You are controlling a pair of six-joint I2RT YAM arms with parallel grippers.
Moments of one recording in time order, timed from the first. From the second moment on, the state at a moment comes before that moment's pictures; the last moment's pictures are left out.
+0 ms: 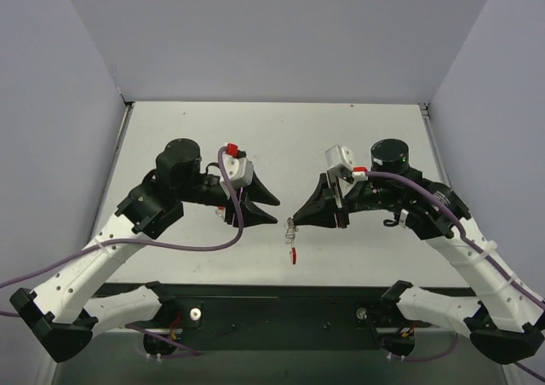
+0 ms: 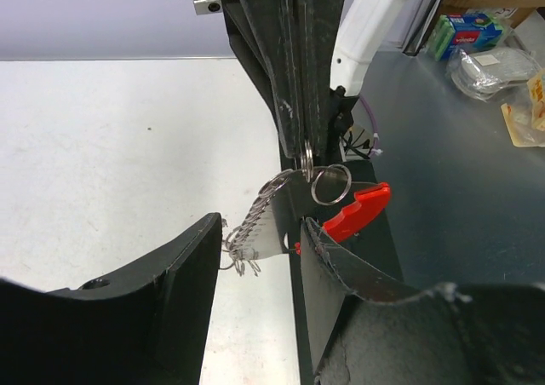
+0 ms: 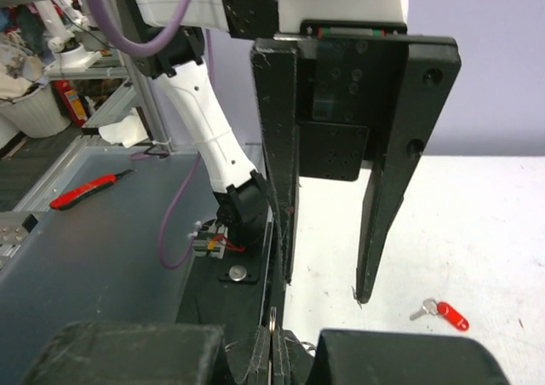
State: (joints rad) left arm -0.73 1.07 1.22 -0.36 0.91 0.11; right arm 0.71 1.03 1.31 -0.67 -0.88 -0.24
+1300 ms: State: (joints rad) left arm -0.72 1.02 1.13 -0.32 0.94 0.11; right arm 0.70 0.92 1.17 0.14 -1.35 0.45
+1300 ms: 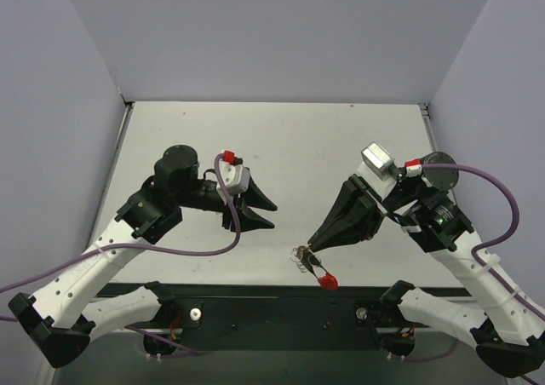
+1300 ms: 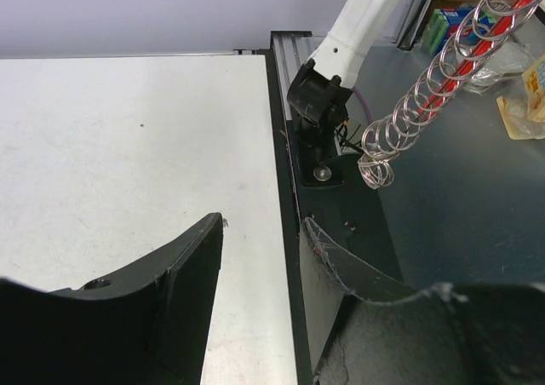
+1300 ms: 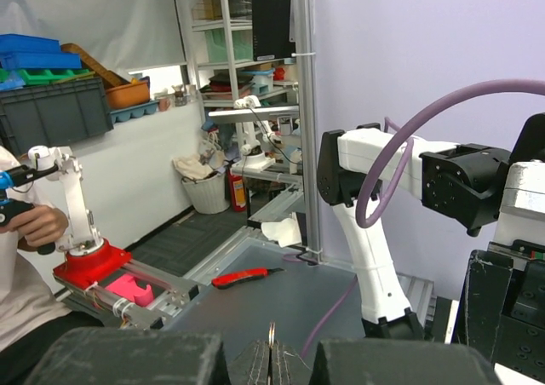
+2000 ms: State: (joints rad) left arm -0.70 0.98 1.11 -0.22 0.88 0.06; right arm 0.65 1.01 1.17 0.17 -1.36 0.51
